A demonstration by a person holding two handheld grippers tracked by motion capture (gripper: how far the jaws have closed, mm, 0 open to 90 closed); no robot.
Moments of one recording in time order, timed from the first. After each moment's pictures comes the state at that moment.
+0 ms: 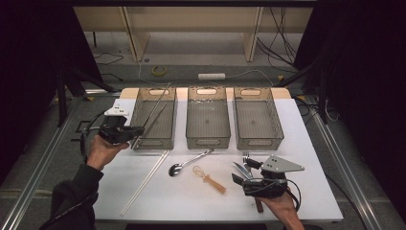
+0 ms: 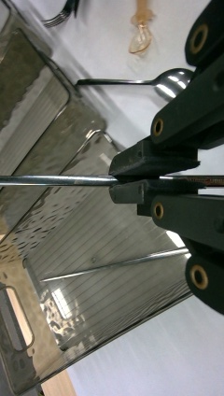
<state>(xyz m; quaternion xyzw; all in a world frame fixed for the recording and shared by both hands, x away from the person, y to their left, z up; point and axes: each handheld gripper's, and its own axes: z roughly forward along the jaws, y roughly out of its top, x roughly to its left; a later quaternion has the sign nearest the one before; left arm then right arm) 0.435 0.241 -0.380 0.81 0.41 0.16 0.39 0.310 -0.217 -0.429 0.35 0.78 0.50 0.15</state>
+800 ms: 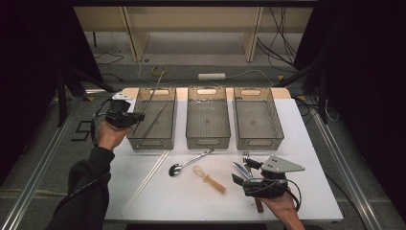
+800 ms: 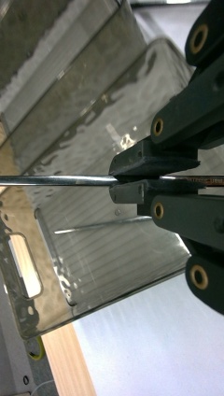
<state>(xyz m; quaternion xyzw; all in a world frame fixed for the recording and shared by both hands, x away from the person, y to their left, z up) 0.492 0.243 -0.395 0.79 0.47 0.18 0.37 0.310 -0.217 -0.430 0.35 0.78 0.50 0.15</state>
